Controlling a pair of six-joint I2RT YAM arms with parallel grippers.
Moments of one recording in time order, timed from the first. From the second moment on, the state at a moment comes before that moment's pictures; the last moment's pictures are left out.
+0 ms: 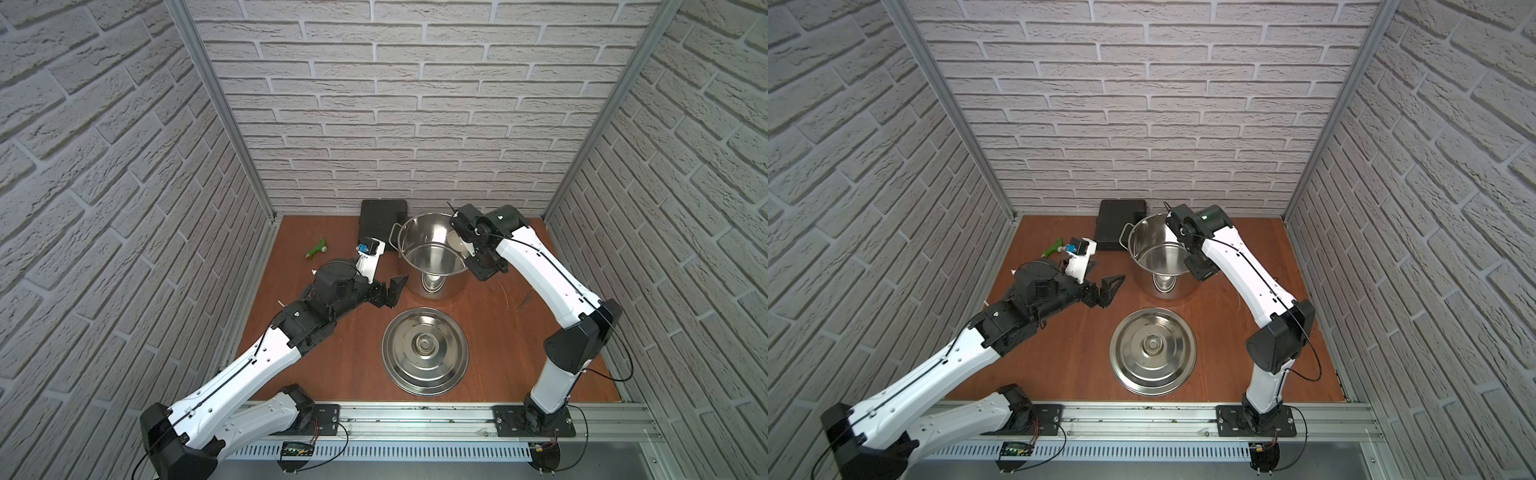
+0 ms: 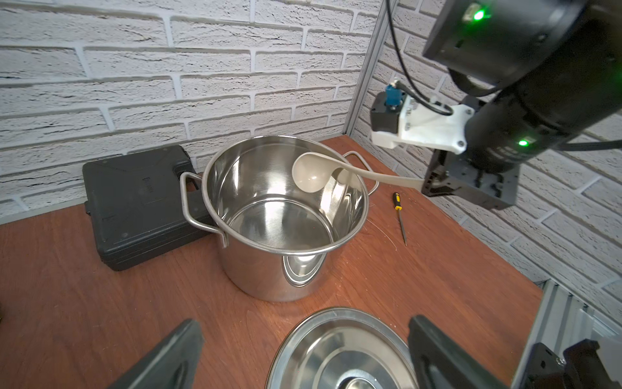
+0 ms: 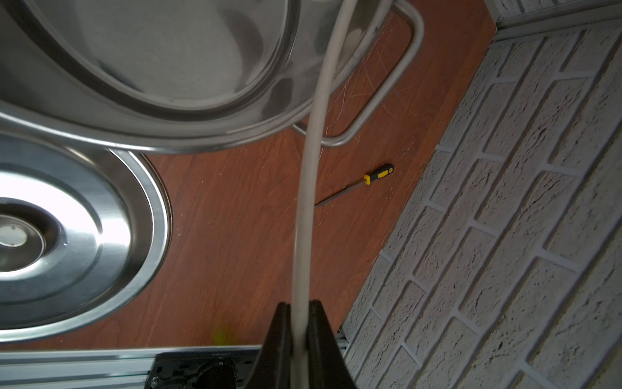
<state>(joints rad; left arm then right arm) -0.64 0.98 0.94 -0.29 0.02 -0.22 0.48 1.83 2.01 -1.68 0.46 0.02</state>
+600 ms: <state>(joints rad) -0.64 0.97 0.94 -0.29 0.01 -0.23 0.64 2.01 2.16 -1.65 0.40 0.03</state>
